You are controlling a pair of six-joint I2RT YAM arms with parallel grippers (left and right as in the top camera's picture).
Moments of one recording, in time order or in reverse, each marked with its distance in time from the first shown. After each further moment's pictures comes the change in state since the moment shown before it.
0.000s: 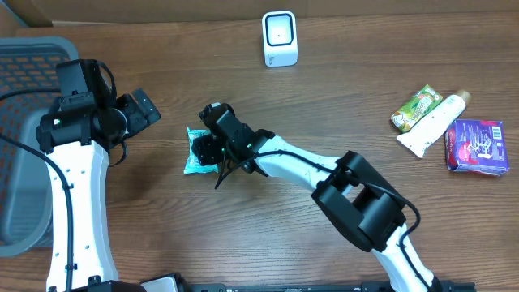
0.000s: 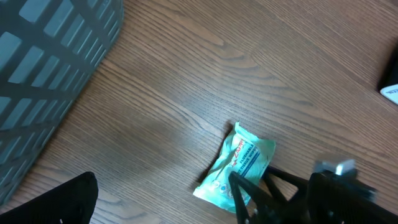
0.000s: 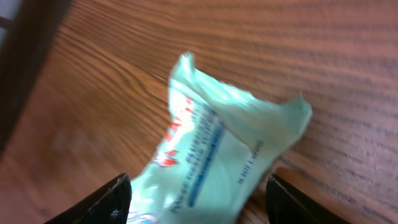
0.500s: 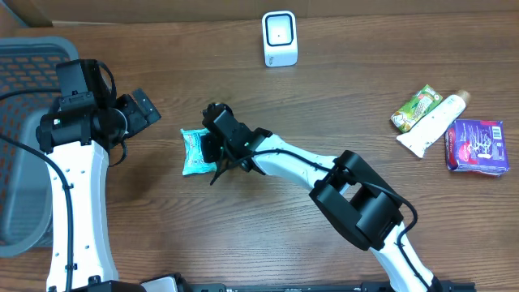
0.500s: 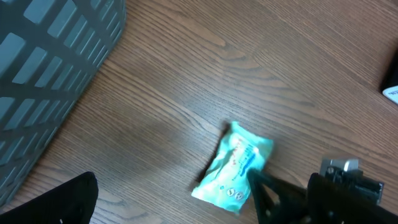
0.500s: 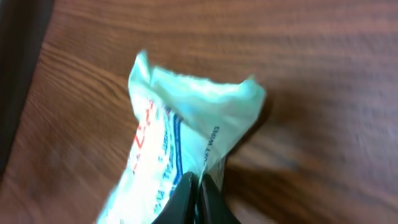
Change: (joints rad) left arm 0.000 0.000 0.000 0.000 -0.007 0.000; right arm -0.010 0.002 0.037 -0.103 0.004 0.112
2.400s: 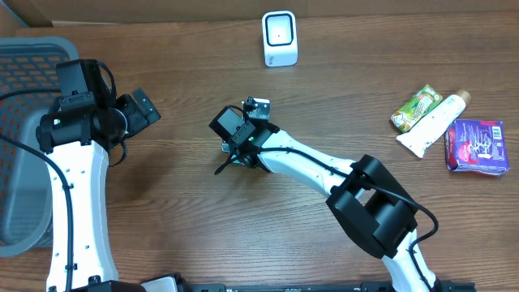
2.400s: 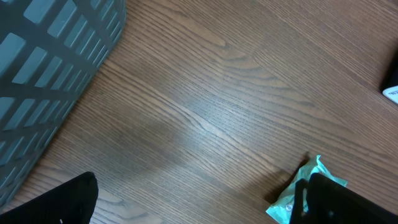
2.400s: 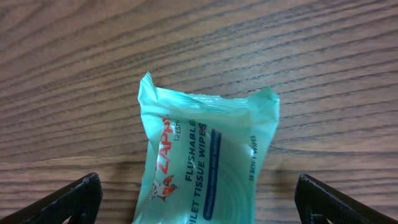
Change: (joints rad) left arm 0.000 0.000 0.000 0.000 0.000 0.000; right arm 0.003 -0.083 0.006 -0.356 0.507 0.278
